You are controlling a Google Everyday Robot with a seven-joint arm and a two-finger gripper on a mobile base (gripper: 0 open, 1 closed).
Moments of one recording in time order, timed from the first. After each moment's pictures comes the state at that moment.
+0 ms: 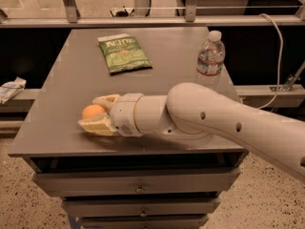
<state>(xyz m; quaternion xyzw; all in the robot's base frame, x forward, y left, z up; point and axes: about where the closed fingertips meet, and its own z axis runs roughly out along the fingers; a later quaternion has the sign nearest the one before) 0.491 0.134 0.843 -0.48 0.66 0.30 0.49</state>
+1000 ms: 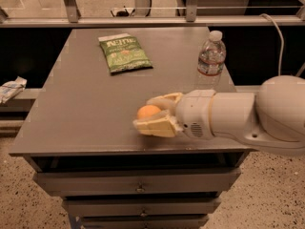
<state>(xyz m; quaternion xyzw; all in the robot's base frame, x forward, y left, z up) 0.458 -0.010 0.882 -0.43 0.72 0.27 0.48</state>
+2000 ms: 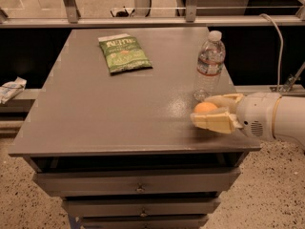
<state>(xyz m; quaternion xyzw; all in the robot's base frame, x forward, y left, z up) 0.472 -0.147 0.873 -0.33 0.78 0.22 0.49</state>
